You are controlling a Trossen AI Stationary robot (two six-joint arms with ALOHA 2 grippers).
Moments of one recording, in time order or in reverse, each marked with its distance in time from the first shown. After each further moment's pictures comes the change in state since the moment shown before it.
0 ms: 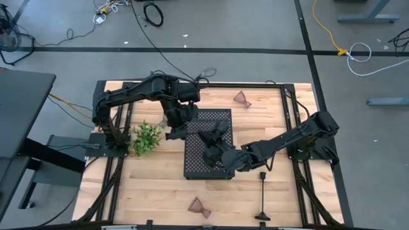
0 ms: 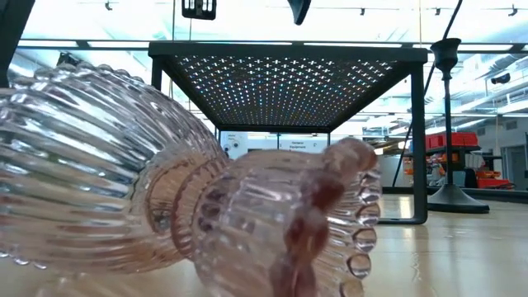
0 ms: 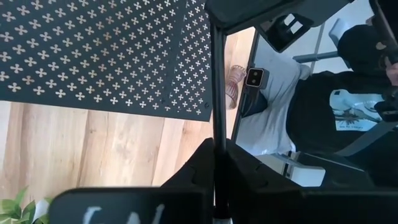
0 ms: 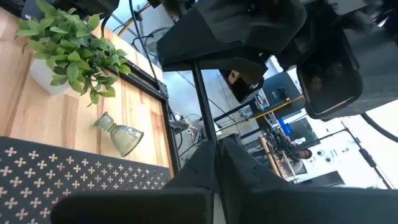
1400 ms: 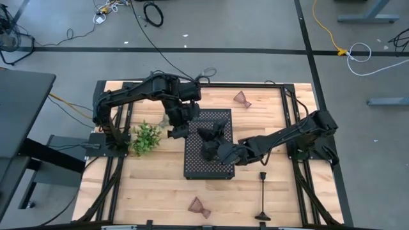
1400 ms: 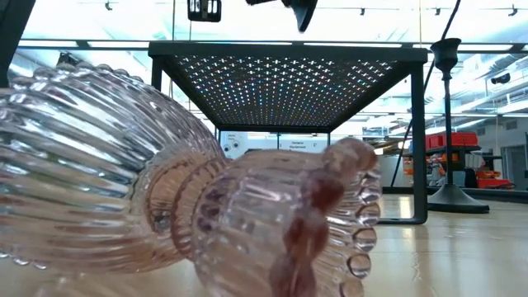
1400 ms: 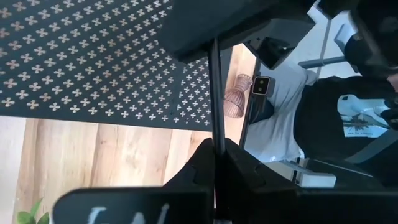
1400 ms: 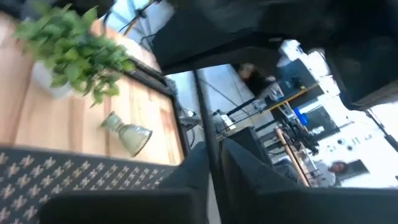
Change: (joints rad) left arm 0.000 0.001 0.000 0.028 -0.018 0.022; right arm -0.057 0.002 -0.001 -0.050 -0.079 0.105
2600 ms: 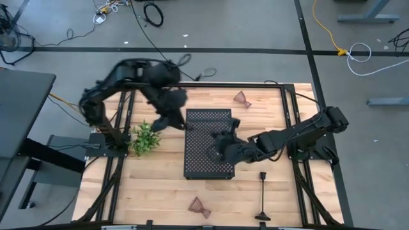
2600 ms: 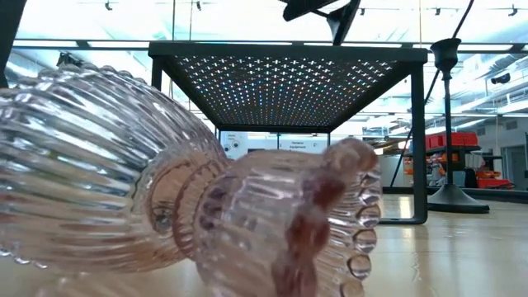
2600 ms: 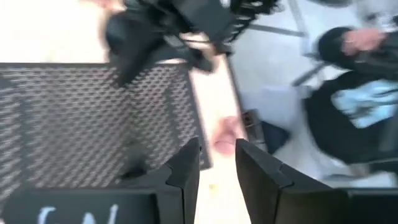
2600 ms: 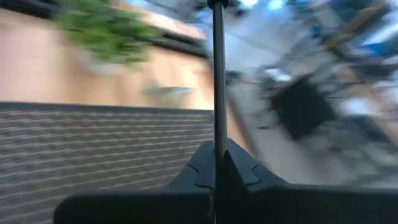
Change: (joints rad) left arm 0.009 -0.083 0.266 0.001 -0.048 0.248; right arm 0.035 -0.142 -0.036 -0.428 -0.135 0.597
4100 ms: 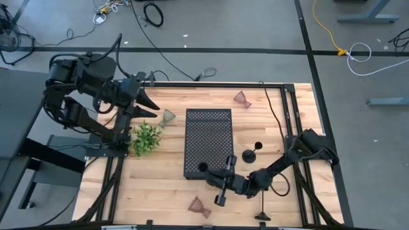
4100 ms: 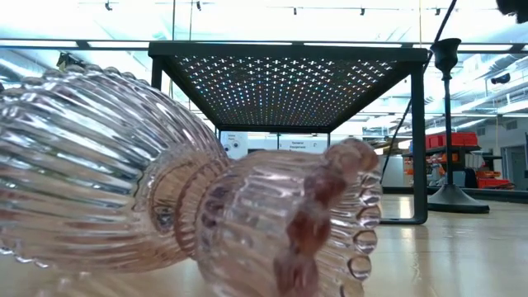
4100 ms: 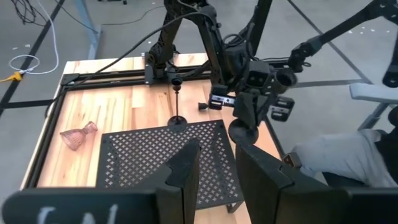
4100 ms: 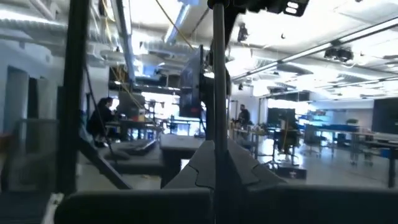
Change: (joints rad) left arm -0.149 -0.282 -0.001 0.135 -0.358 -0.036; right arm 0.270 0.418 -0.316 1.984 -0.035 -0.490
